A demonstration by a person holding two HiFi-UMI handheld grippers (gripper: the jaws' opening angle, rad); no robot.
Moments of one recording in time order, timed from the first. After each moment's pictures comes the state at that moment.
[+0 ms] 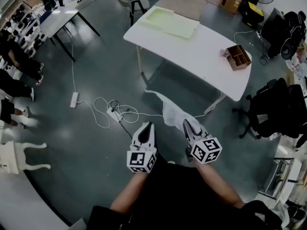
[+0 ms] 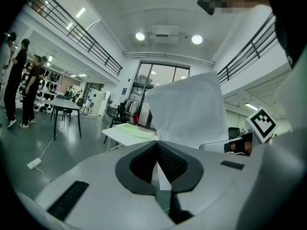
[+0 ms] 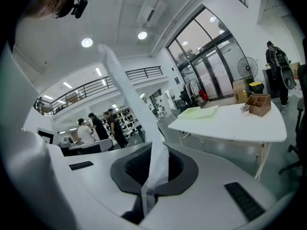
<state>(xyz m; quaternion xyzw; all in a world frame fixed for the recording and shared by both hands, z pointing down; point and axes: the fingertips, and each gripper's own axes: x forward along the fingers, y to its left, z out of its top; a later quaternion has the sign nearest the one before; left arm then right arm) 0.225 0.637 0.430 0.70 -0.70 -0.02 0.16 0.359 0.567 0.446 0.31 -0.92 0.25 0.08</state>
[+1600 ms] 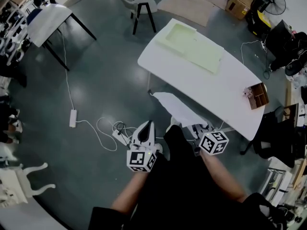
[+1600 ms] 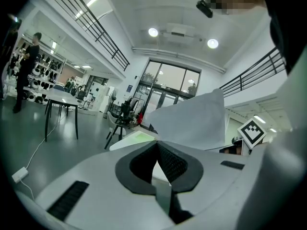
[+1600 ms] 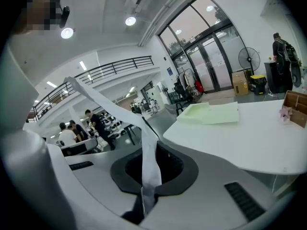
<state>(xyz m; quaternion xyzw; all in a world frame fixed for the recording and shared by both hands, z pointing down) -0.093 0.373 0.431 0.70 -0.69 -0.06 0.19 0.079 0.275 0.462 0.34 -0.89 0.29 0.12</state>
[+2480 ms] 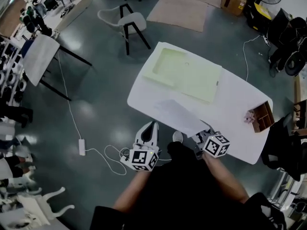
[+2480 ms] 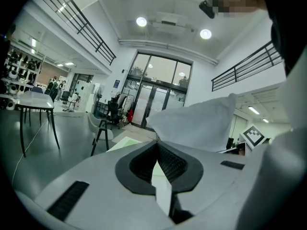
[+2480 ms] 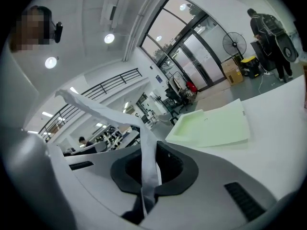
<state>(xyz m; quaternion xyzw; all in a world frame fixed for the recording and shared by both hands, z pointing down) -0.088 0.091 0.418 0.74 -0.64 -0.02 0.18 0.090 0.031 0.473 0.35 -0.86 0.37 0.03</state>
